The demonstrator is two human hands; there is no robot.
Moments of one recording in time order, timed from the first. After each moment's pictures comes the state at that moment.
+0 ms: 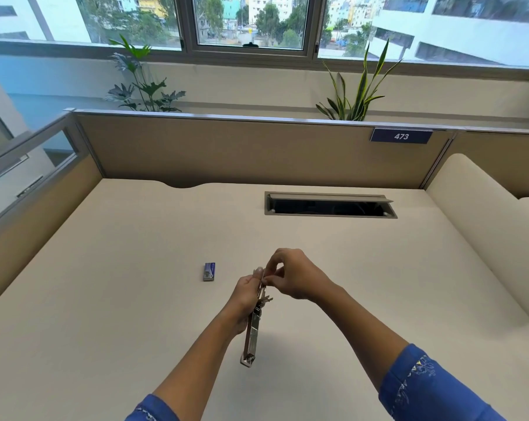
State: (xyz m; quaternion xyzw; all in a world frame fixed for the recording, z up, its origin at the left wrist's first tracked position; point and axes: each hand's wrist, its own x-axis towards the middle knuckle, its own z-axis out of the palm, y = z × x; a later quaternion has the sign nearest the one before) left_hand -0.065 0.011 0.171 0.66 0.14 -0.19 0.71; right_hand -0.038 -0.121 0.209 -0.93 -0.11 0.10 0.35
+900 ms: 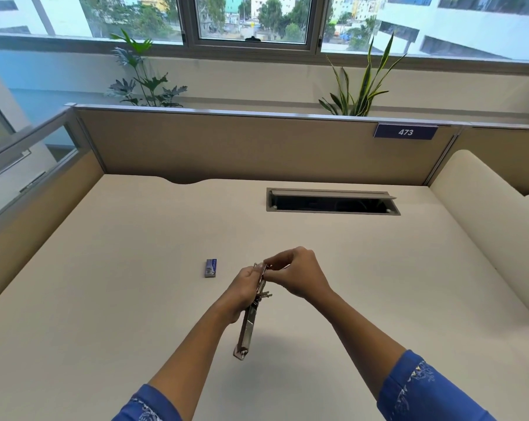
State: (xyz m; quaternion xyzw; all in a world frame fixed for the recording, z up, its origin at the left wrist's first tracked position) left_hand -0.054 0.022 0.170 0.76 0.06 -0.20 0.62; right_hand -0.047 -0.116 0.200 -0.89 -0.01 0.04 0.46
